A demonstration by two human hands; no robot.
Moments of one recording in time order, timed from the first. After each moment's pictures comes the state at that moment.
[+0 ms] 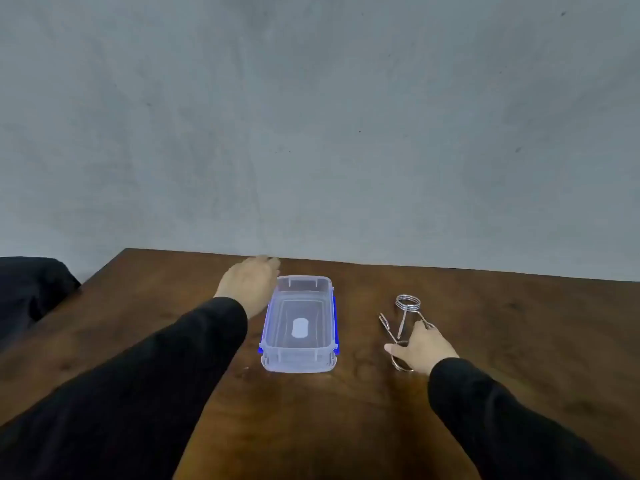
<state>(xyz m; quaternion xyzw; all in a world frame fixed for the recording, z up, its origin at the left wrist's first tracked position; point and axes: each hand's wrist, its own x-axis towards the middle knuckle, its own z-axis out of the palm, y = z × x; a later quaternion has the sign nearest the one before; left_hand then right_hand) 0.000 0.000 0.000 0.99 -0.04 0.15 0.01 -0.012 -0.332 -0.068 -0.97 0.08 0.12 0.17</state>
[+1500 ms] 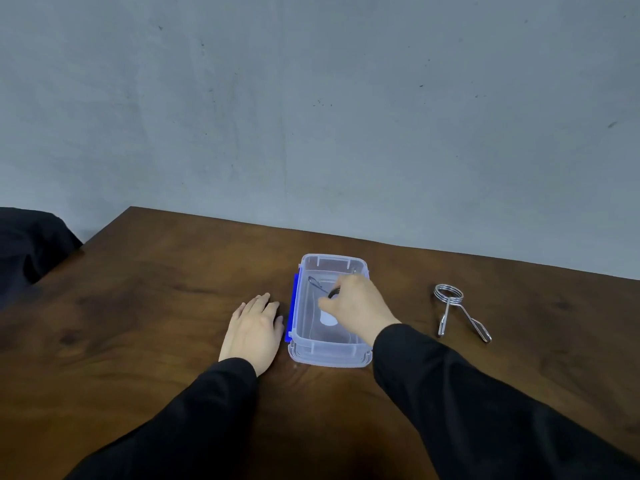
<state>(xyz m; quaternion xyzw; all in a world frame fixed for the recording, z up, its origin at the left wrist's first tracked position) -0.032 0.038 -0.145 0.98 0.08 0.09 0.15 0.014 -0.144 -0.036 -0.95 -0.08 0.09 0.28</state>
